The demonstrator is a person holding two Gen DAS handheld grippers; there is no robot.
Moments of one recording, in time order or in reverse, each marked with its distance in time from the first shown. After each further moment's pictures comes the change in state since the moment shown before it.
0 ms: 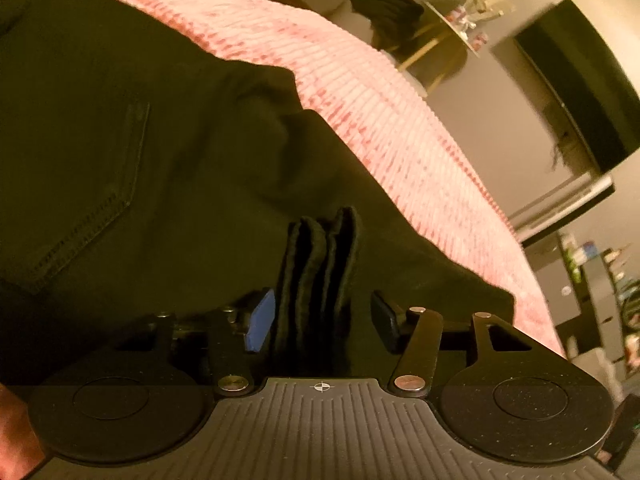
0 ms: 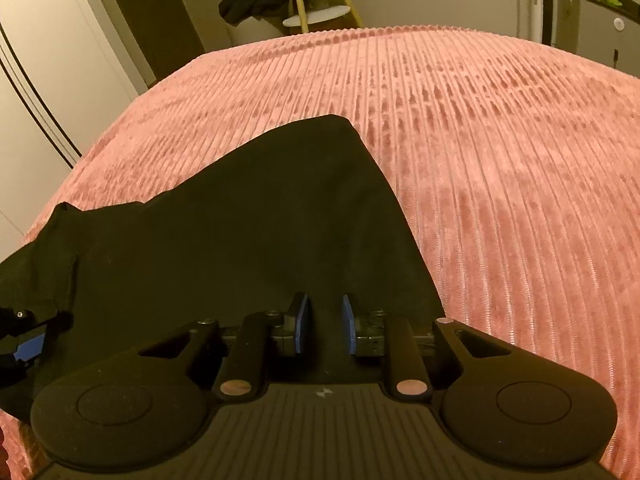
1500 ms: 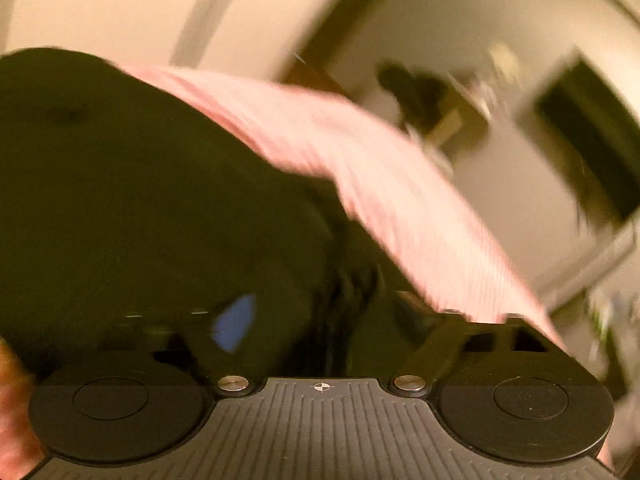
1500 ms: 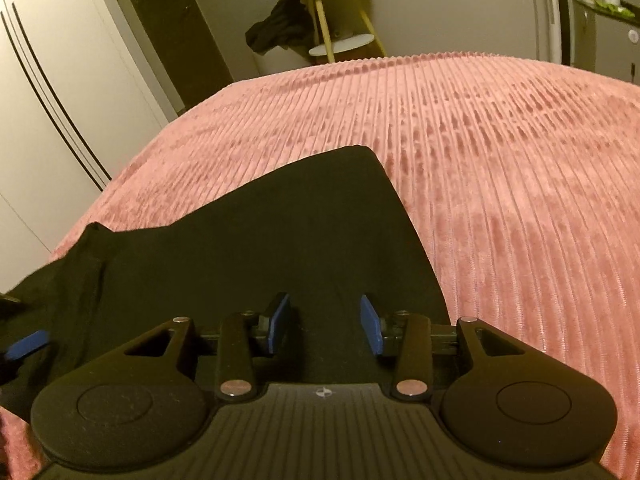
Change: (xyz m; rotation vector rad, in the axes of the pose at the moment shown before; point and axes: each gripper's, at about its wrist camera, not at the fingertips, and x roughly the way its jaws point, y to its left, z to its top) left arm -0.051 -0.001 0.011 -0.061 -0.301 0.110; right arm -0.008 0.008 -0.003 -0.002 -0.098 0.095
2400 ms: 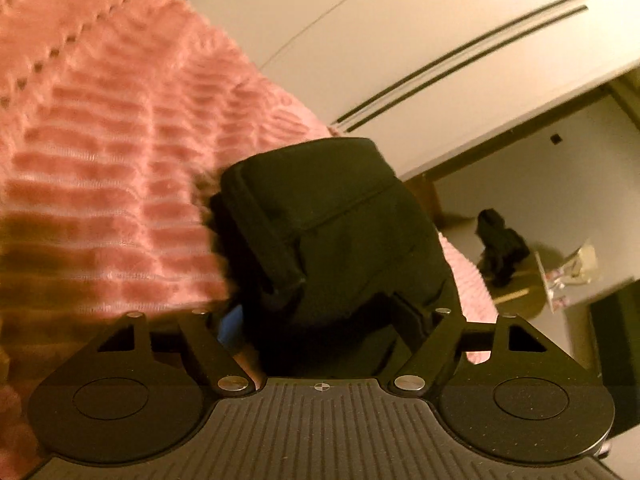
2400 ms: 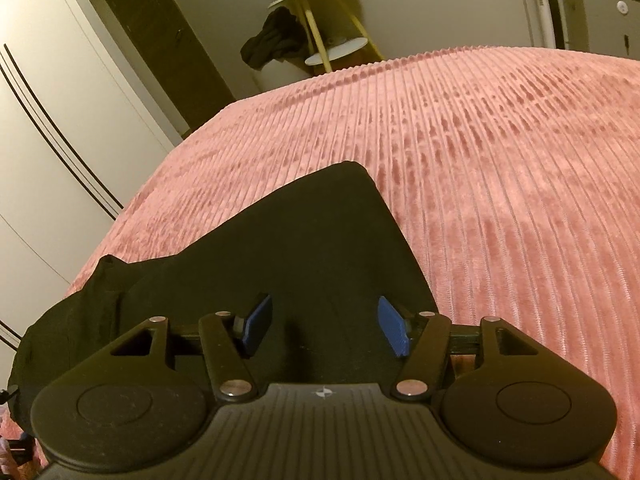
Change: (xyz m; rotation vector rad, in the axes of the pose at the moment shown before) left arm -0.064 0.233 0.046 -0.500 -0.175 0.090; right arm -0.009 -0.013 0.006 0.093 -0.025 0.053
